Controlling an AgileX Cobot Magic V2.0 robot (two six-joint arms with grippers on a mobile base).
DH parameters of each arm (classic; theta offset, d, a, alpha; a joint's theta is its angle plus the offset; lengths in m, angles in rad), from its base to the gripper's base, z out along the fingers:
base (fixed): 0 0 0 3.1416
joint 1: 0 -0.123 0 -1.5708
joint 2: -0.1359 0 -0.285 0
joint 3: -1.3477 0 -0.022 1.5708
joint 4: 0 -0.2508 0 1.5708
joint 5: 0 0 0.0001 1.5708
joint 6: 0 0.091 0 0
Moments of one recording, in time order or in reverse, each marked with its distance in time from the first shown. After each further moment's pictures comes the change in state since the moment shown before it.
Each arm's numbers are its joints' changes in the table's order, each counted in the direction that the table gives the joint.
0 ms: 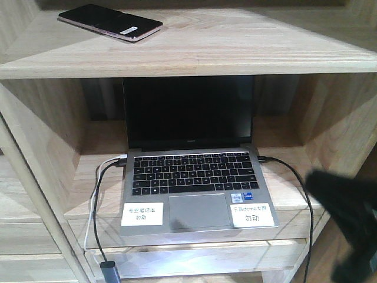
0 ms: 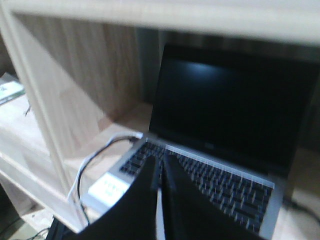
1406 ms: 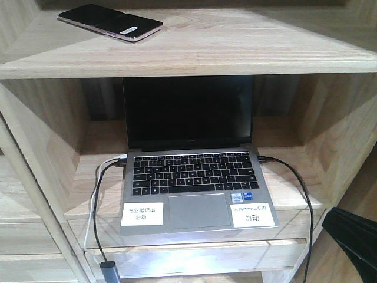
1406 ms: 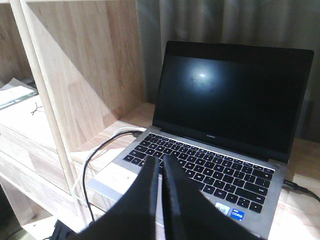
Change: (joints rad) left arm 0.000 0.000 0.000 0.000 0.000 0.000; right arm 0.000 0.228 -0.167 0.024 -0.009 0.046
